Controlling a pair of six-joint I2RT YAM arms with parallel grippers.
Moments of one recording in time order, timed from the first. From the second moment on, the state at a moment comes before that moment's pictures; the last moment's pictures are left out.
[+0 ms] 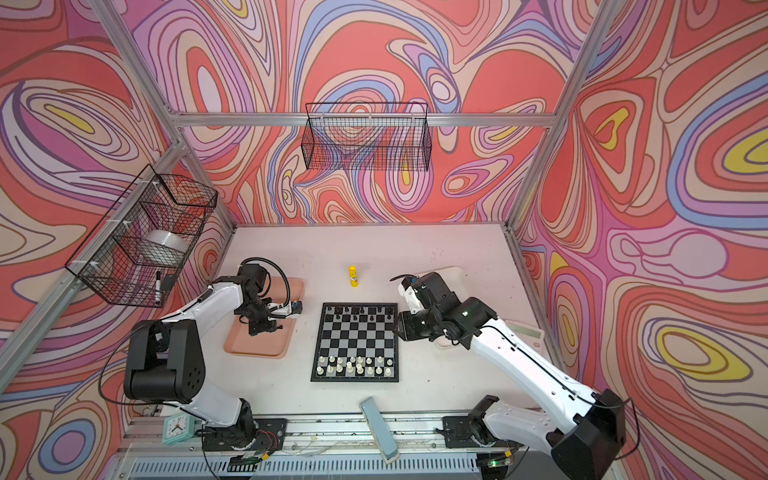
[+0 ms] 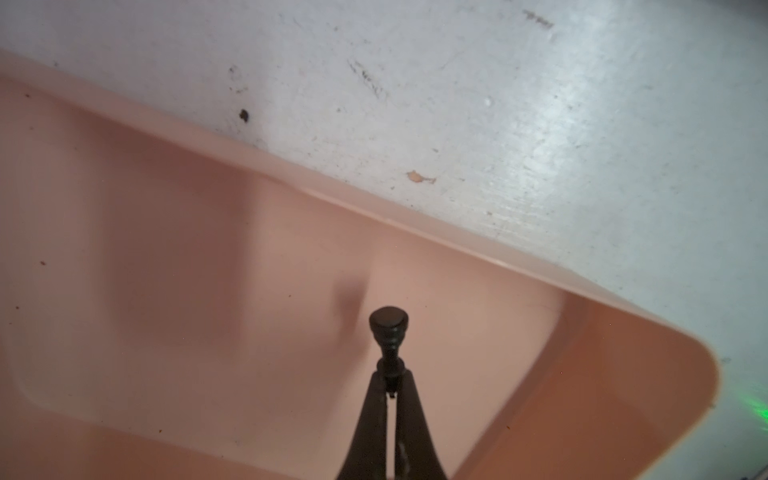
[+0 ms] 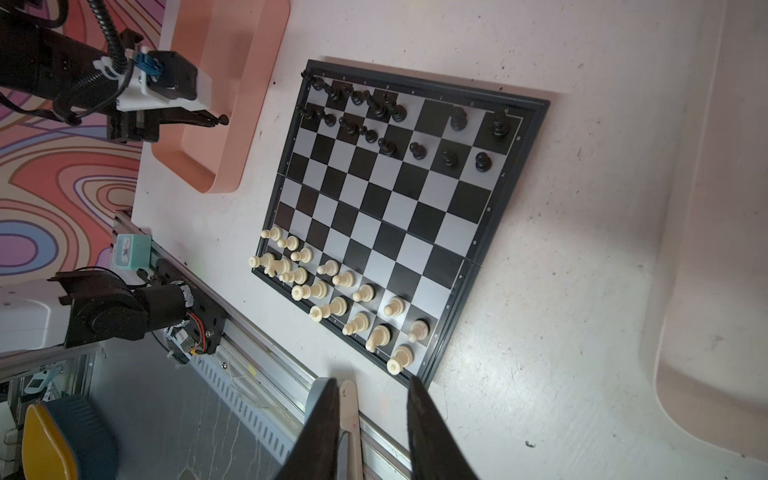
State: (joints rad) left arm 0.00 1.59 1.00 -0.90 0.06 1.27; right arm 0.63 1.13 1.02 -0.84 -0.29 0.47
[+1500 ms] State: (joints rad) left arm -0.15 1.56 1.45 -1.19 0.41 0.84; right arm 0.63 1.63 1.17 -0.05 -0.89 0.72
